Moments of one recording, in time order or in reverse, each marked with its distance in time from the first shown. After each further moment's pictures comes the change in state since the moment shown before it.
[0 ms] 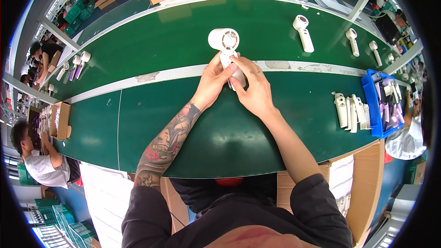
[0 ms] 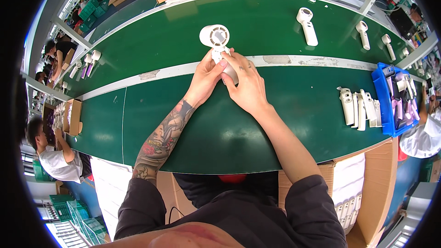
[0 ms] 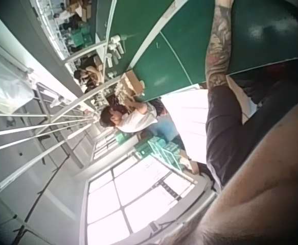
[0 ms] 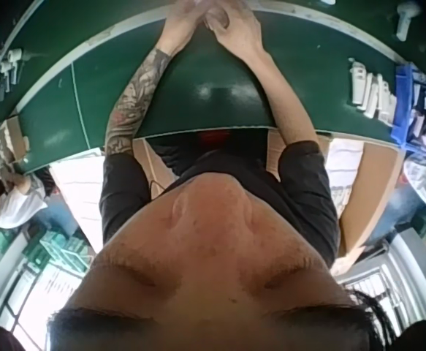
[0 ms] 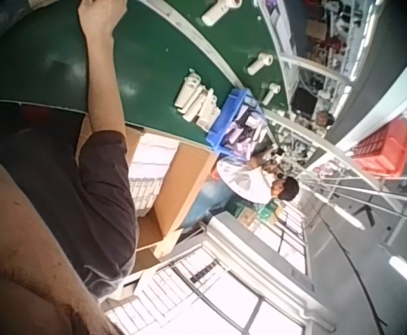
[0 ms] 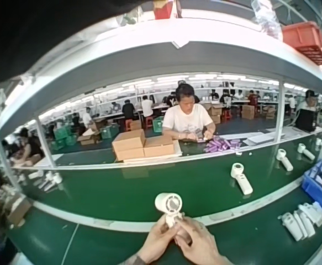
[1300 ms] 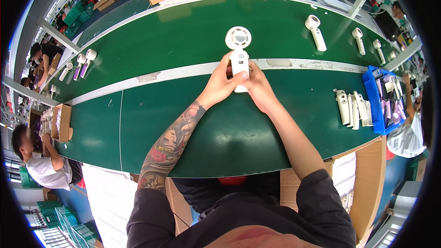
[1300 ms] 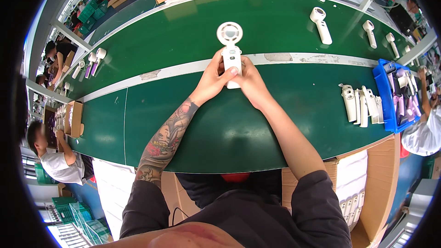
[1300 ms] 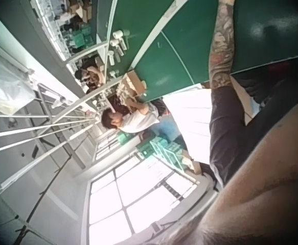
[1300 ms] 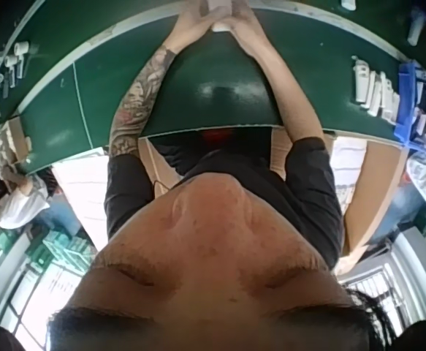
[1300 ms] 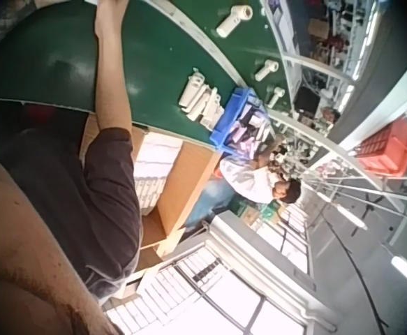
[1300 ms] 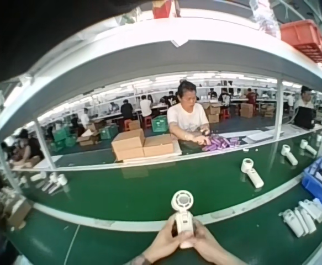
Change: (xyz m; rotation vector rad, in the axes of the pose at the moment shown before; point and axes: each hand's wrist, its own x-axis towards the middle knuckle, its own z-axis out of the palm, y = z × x) left_hand -0.002 -0.009 -0.005 0.431 -0.036 0.050; right_hand 0.003 0.009 0.004 0.889 -0.210 0.491
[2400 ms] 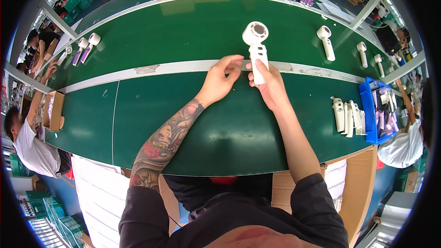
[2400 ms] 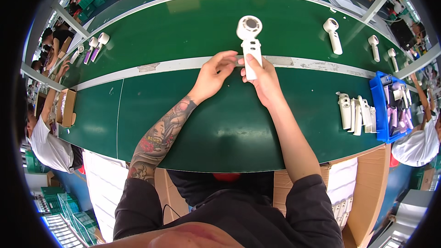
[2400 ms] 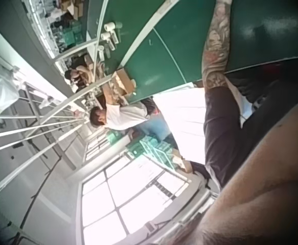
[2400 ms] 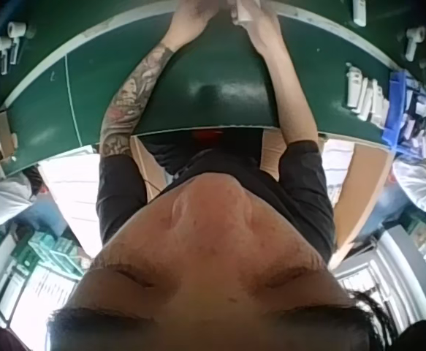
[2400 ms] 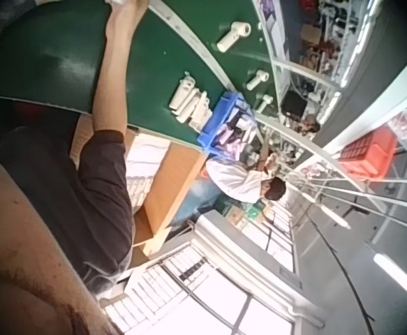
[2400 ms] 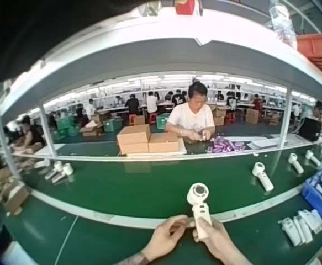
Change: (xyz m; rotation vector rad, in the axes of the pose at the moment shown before) left_hand -0.003 -0.005 -0.001 0.199 0.051 0.099; right_hand 0.004 -0.008 -0.029 0.219 0.119 0.141
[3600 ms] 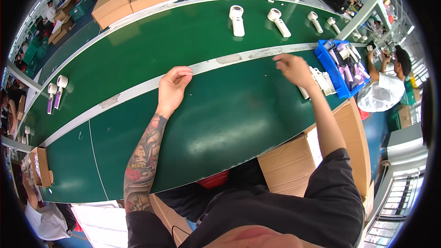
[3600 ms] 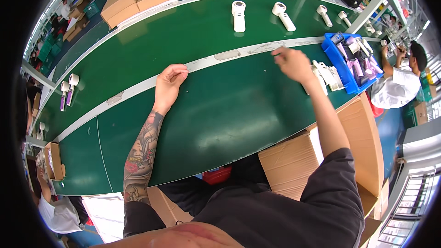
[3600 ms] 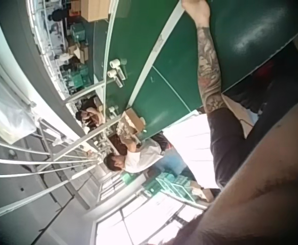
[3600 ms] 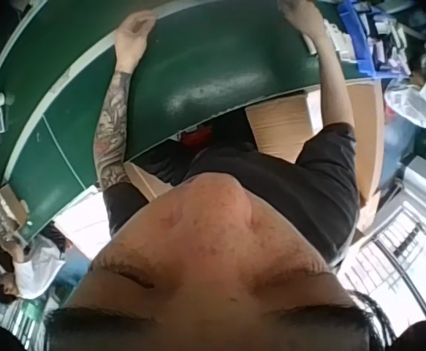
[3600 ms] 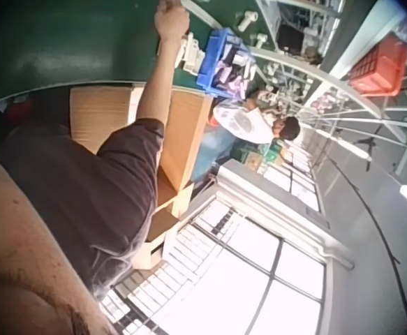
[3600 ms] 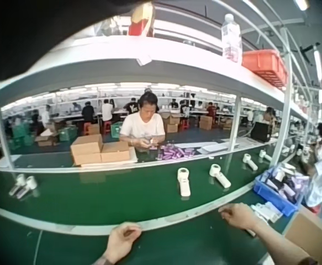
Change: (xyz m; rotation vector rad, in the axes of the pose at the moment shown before) left_hand 0.014 -0.022 -0.007 -0.249 0.053 -0.108; right_hand -0.060 -0.109 -0.161 -1.548 0.340 -0.022
